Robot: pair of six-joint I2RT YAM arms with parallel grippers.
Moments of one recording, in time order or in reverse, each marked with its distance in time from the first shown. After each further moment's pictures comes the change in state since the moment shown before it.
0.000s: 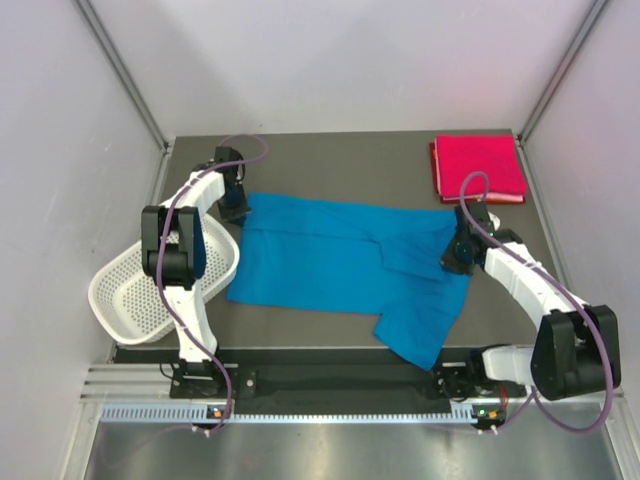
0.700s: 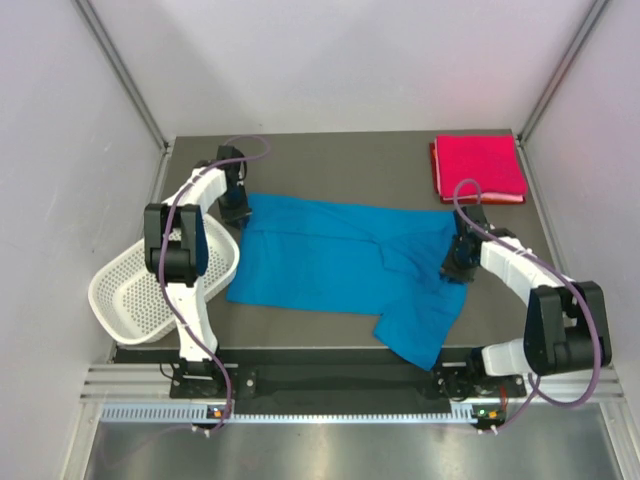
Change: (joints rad) left arm -0.006 0.032 0.047 -0.078 0.006 0.020; right arm -0.048 0.095 -0.029 0.018 -0.054 -0.076
